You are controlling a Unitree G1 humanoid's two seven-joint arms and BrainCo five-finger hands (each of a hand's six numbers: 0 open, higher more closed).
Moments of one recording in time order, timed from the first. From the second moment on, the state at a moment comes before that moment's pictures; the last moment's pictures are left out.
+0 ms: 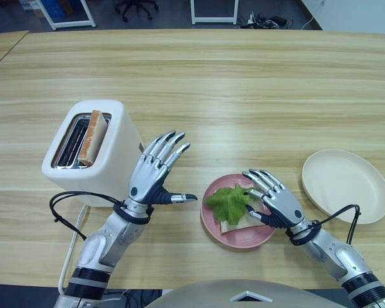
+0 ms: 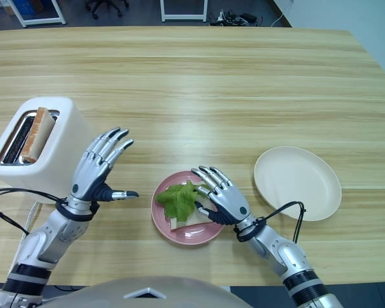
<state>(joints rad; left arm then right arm) 0.16 0.51 -0.09 -0.13 0.90 -0.51 0.48 0.14 -0.59 0.35 0.08 -1.04 -0.54 -0.58</state>
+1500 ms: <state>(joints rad) 0.22 0.73 0.35 -0.10 0.70 -0.23 0.15 0.18 -0.71 0.24 0.07 -1.00 -0.49 -0.61</state>
